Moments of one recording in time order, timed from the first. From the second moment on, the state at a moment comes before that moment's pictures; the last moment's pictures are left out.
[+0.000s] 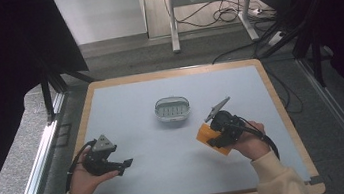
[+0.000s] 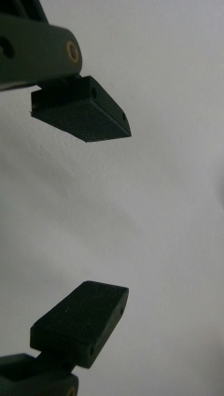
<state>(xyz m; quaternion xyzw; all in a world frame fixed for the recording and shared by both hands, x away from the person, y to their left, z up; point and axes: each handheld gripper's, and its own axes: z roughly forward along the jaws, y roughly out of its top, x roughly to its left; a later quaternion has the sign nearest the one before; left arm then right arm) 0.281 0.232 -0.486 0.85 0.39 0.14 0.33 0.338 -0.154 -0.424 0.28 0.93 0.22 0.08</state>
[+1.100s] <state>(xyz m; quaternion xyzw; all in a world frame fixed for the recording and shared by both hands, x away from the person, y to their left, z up) 0.281 0.231 -0.488 0.85 0.38 0.13 0.33 0.389 -0.149 -0.398 0.25 0.94 0.23 0.08</state>
